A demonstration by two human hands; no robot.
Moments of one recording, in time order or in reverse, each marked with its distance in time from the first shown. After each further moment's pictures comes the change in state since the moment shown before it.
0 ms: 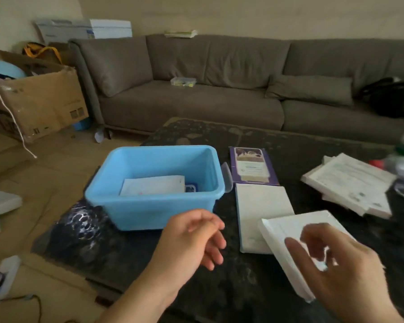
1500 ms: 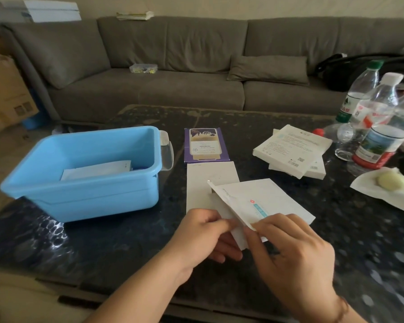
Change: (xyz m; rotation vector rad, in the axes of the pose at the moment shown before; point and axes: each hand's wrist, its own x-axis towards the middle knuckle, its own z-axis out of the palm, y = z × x) left_hand 0.010 -0.026 0.108 0.166 -0.289 -0.174; right_hand -0.055 0.058 0.017 -0.226 0.310 -0.094
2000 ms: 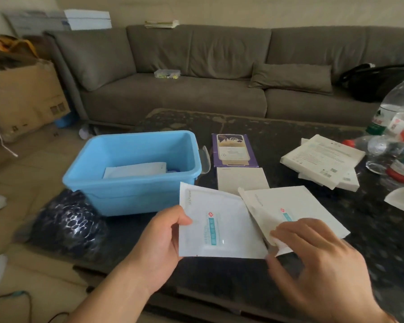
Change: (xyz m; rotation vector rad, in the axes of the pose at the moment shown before) left_hand -0.048 -0.021 -0.088 -0.609 0.050 0.092; right_hand 0.006 -0.024 -0.011 -0.045 -0.298 -0.014
